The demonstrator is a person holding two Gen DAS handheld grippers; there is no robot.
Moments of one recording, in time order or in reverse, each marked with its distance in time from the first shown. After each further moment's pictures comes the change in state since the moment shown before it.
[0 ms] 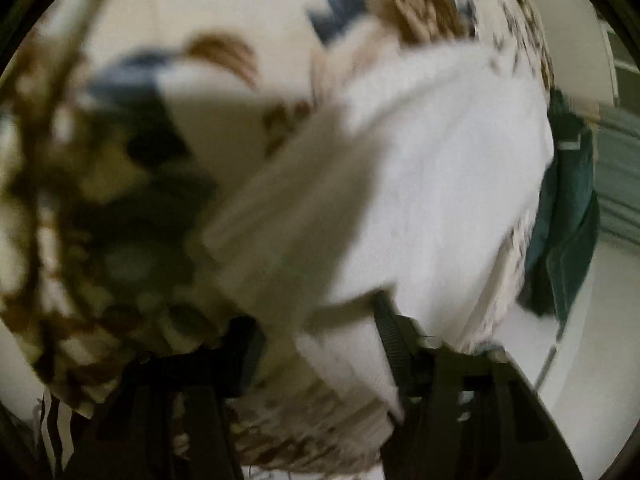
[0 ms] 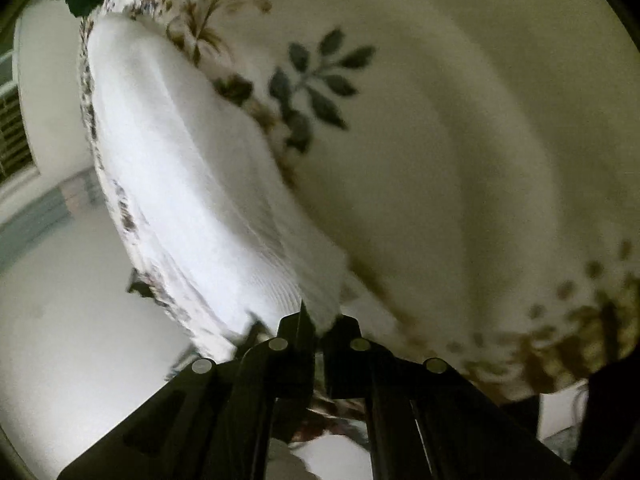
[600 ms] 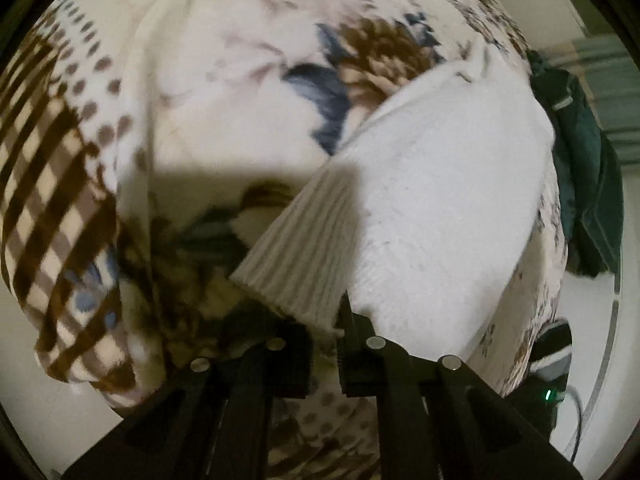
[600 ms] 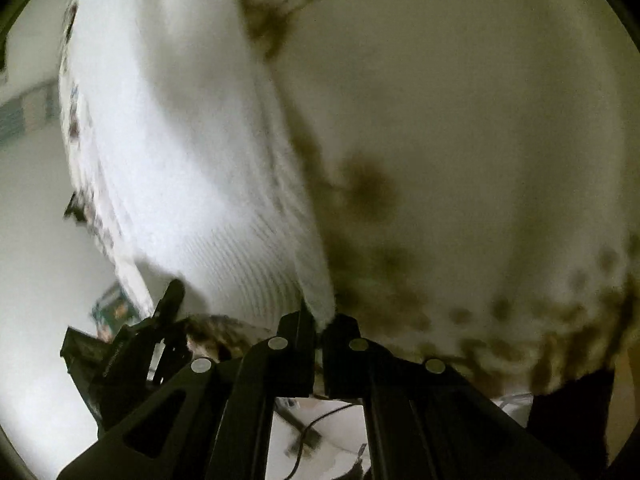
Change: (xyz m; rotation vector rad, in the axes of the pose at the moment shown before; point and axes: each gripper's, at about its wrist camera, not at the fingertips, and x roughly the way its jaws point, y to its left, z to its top) left arm -0.041 0.000 0.016 0.304 -0.126 0.151; right arm 0.081 0.025 -0.023 -0.229 0.174 -0.218
